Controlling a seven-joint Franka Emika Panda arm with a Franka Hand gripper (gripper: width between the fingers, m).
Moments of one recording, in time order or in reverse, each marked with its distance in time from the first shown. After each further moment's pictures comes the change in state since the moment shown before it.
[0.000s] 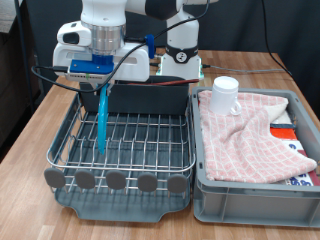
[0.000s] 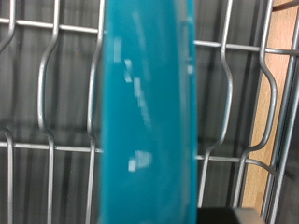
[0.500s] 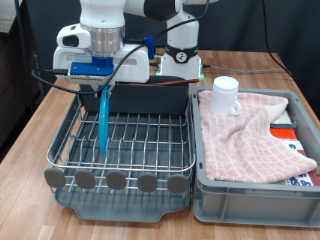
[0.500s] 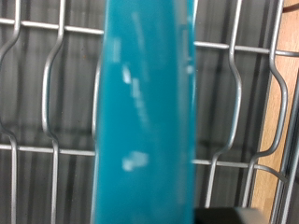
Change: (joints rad) arm -0.002 0.013 0.000 -0.001 0.044 0.011 -0.036
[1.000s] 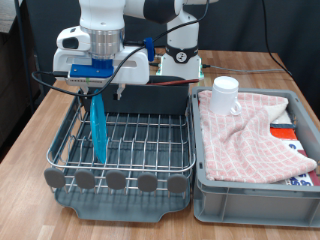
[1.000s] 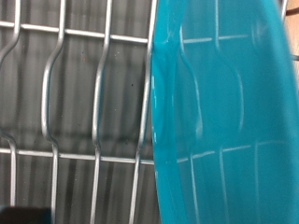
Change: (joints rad) arm 0.000 0.008 0.000 0.000 0.016 0.010 -0.019
